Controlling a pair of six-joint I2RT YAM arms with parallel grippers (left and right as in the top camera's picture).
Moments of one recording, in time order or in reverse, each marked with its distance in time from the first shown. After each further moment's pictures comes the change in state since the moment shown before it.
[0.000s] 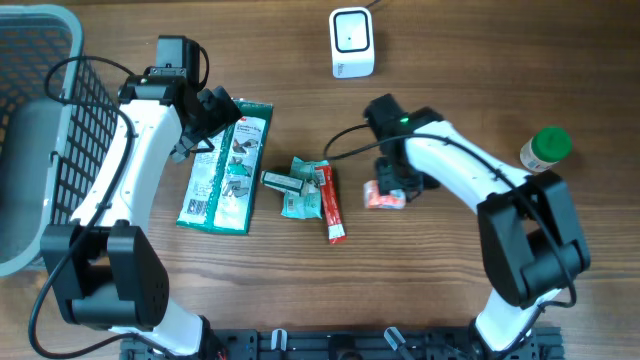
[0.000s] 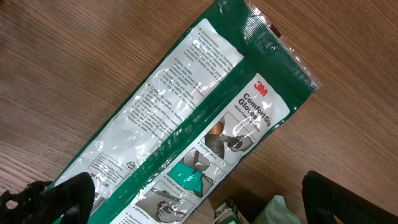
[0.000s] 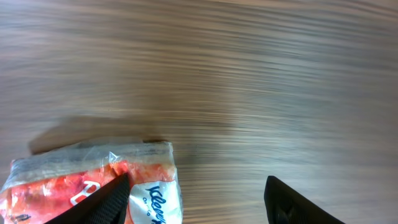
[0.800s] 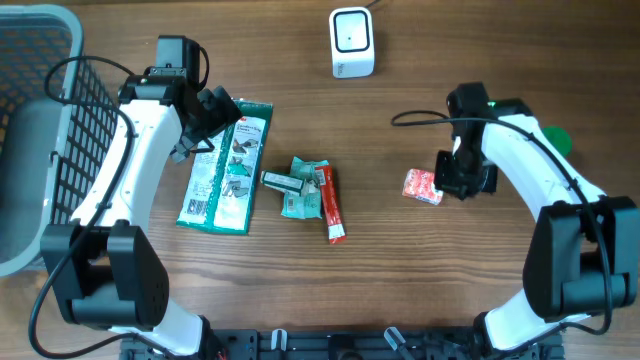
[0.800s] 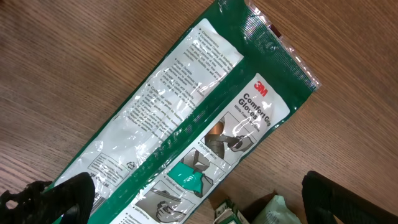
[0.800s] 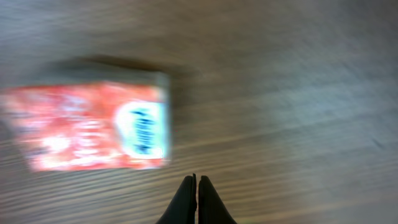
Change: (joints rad) left arm 0.000 0.000 0.000 0.000 0.000 0.000; right arm -0.310 -0.132 -0.066 -0.133 -0.132 -0.008
